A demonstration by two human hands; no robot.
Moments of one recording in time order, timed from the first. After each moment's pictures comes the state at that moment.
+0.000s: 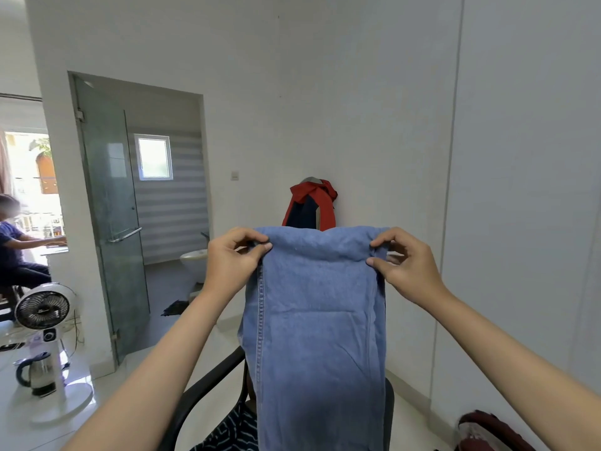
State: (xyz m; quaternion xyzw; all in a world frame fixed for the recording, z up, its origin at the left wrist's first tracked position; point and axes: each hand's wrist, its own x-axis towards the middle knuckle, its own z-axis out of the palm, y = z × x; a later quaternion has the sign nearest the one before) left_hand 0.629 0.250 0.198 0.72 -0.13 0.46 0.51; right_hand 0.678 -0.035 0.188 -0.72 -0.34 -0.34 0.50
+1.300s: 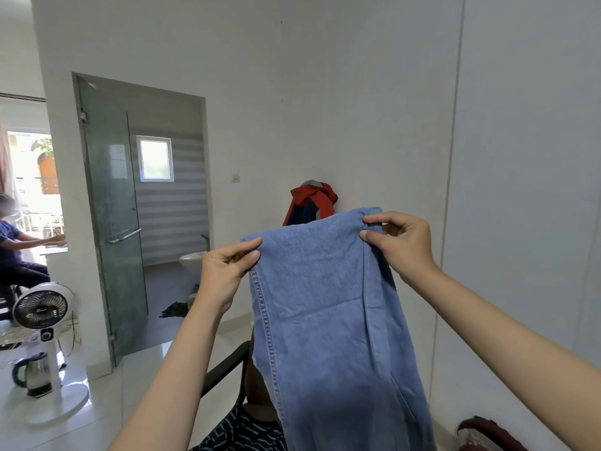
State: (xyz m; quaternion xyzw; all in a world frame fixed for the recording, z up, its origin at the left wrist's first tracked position) left_hand 0.626 0.260 0.180 0.61 -0.14 0.35 0.70; right_hand 0.667 -0.013 0.226 -0.67 -0.24 -0.32 0.62
